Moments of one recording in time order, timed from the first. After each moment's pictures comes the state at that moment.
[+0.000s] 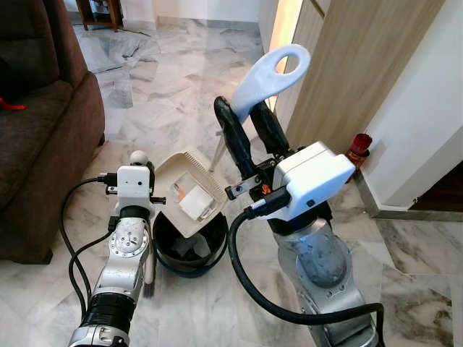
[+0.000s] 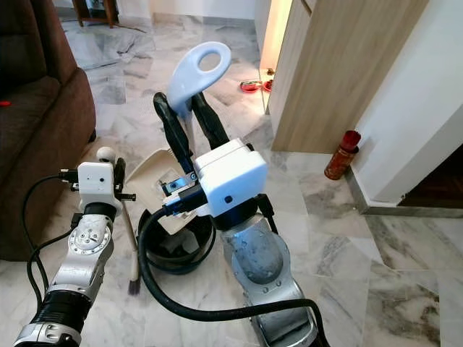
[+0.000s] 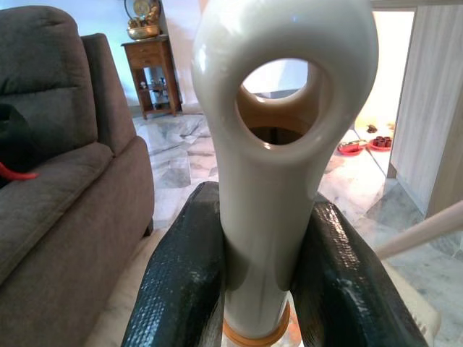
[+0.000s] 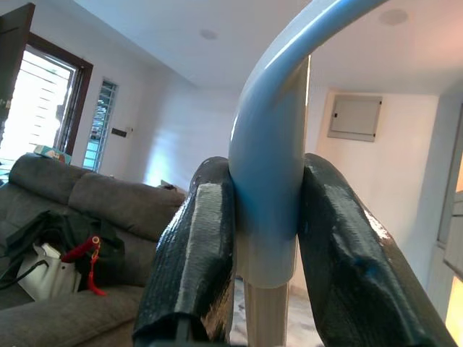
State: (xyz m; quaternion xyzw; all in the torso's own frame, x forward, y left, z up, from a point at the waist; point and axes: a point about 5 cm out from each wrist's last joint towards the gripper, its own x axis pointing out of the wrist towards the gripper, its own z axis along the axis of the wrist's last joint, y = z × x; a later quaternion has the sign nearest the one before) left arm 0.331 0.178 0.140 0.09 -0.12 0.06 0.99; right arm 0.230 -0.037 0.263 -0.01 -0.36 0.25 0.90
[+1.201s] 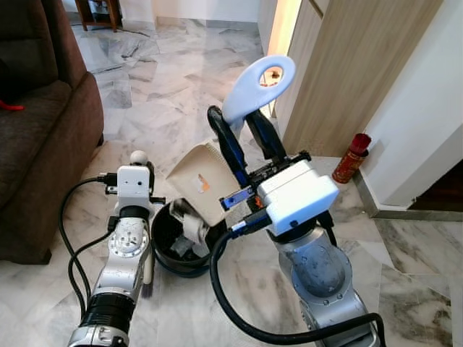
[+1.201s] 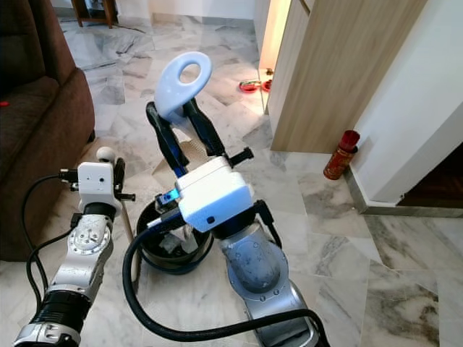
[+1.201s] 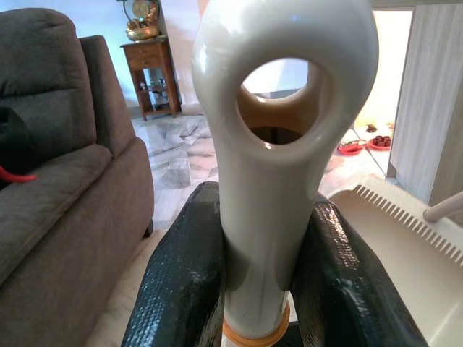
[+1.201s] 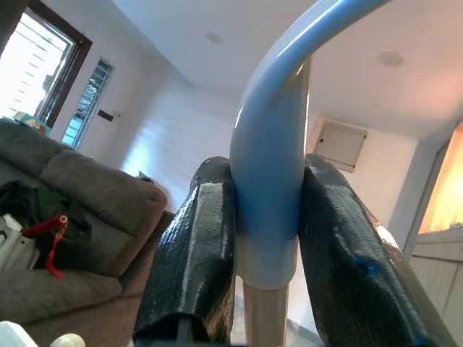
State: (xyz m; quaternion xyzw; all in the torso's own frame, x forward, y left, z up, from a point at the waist) left arm 0.331 0.179 0.140 0.10 -0.12 0.06 0.99; right arm 0.225 -0.037 0.261 -0.10 -0.40 0.22 0.88
